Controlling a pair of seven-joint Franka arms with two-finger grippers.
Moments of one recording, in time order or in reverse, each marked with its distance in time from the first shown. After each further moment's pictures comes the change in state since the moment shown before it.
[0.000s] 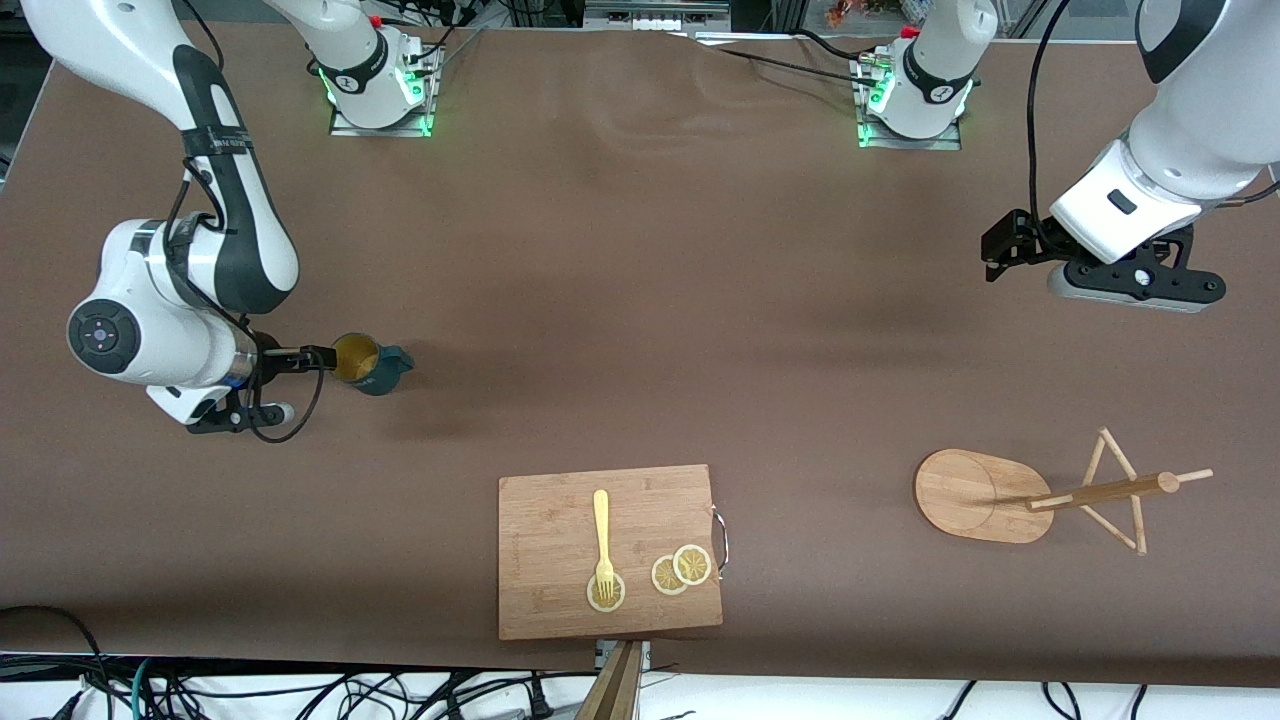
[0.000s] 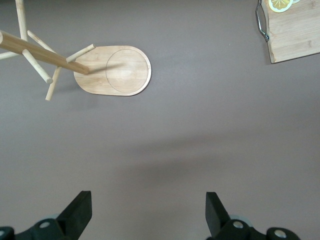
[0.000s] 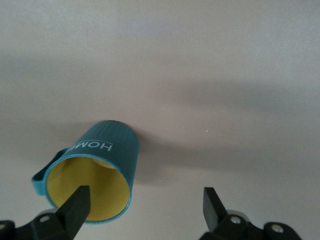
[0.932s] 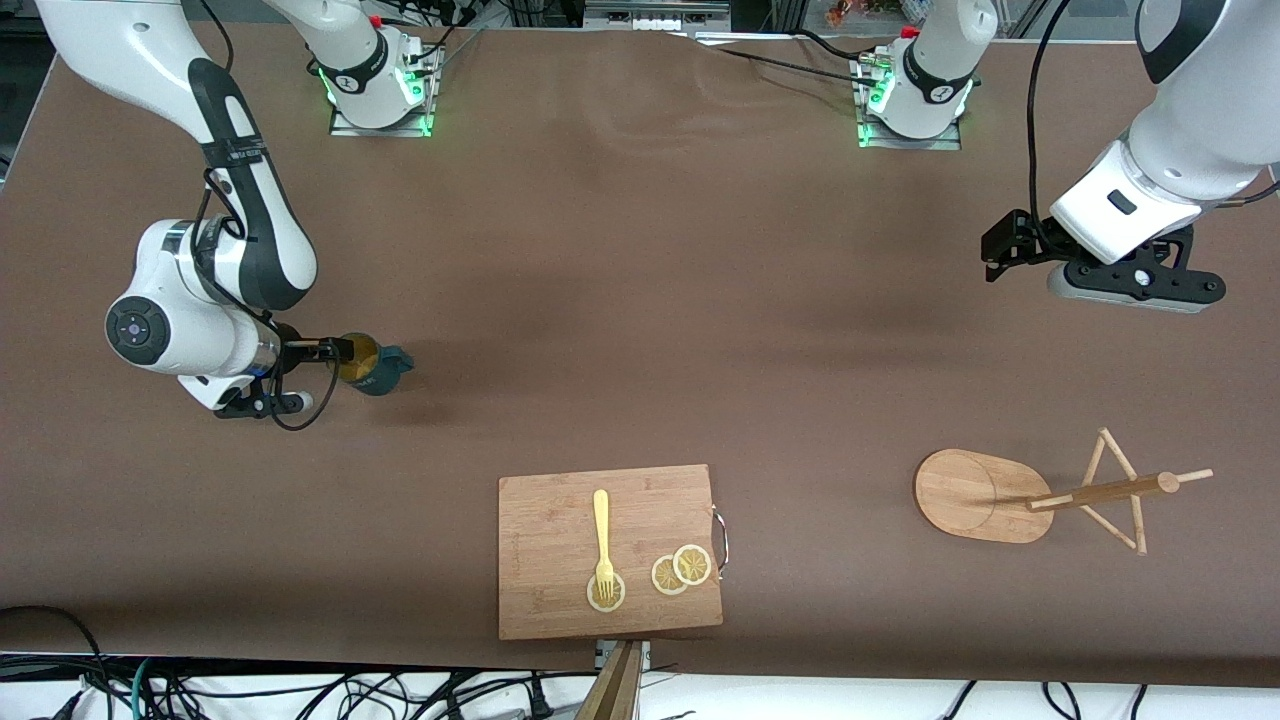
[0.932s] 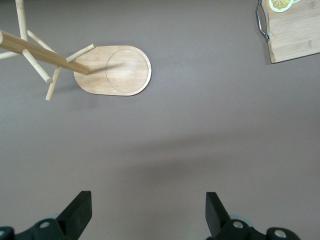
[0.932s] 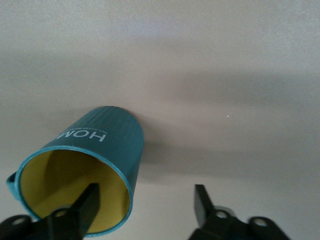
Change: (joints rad) left arm 0.001 0.001 0.000 0.000 0.000 0.000 0.000; right arm 0.000 0.000 0.000 -0.093 0.050 0.061 0.000
